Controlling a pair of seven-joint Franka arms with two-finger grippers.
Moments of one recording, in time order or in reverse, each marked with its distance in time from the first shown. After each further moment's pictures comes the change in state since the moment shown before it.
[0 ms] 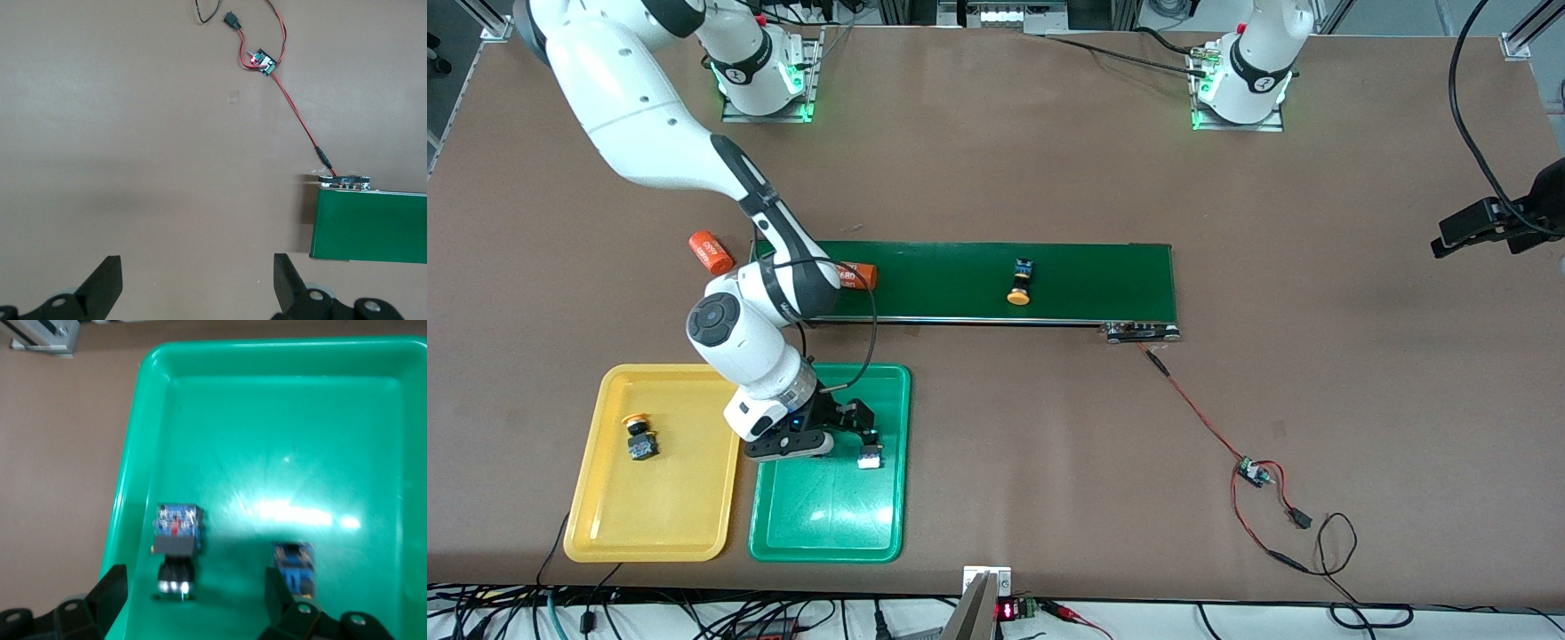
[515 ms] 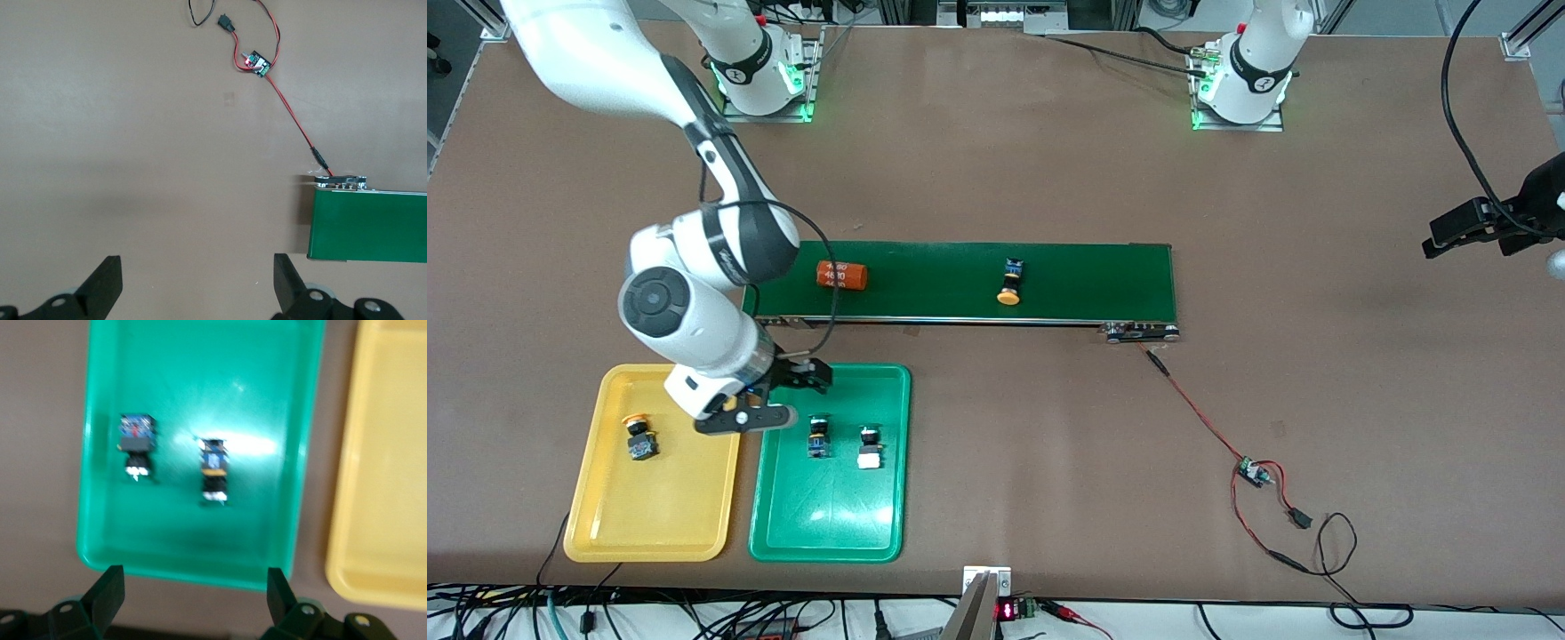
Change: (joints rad) left arm -0.007 0.000 -0.003 0.000 0.000 0.010 0.000; right arm -0.002 -0.228 -0.040 0.005 0.000 -0.511 0.000
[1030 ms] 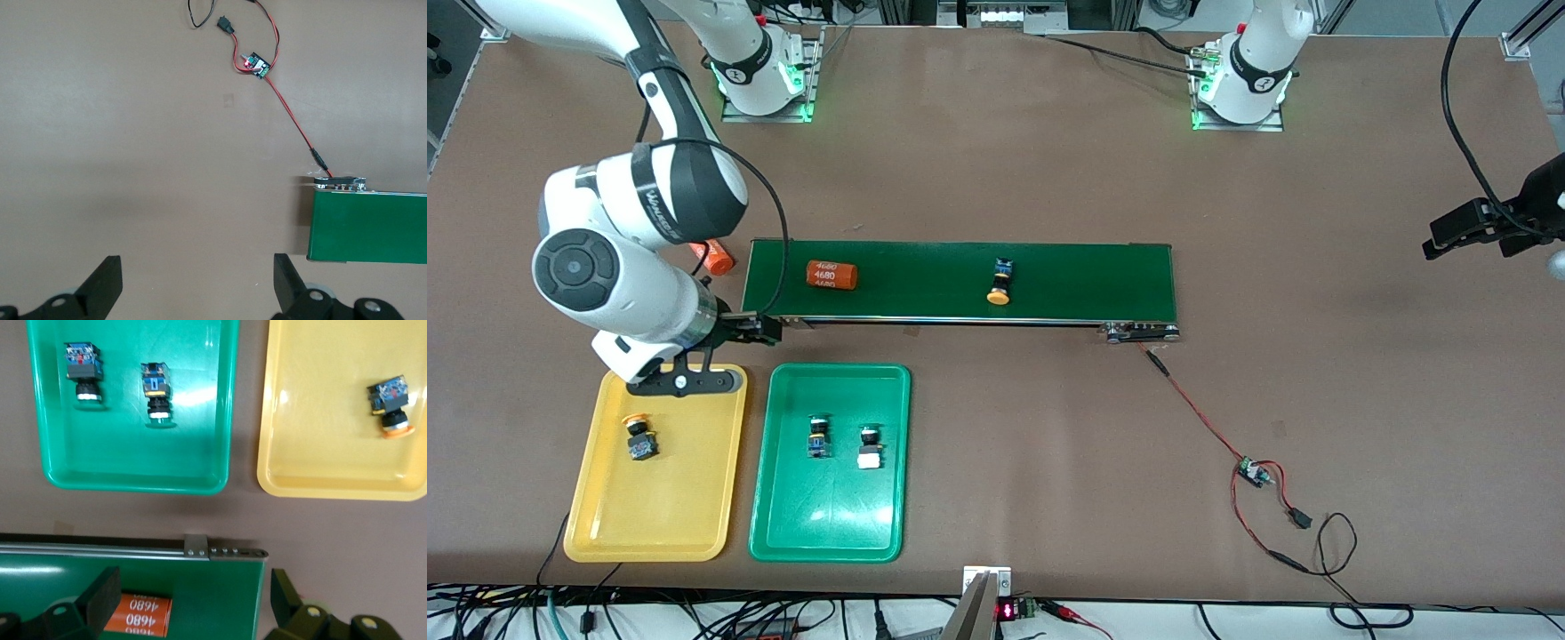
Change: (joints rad) left arm -0.002 0.000 0.000 0.000 0.000 0.001 0.000; right arm -0.019 -0.129 -0.021 -0.005 0.017 -0.272 0.000
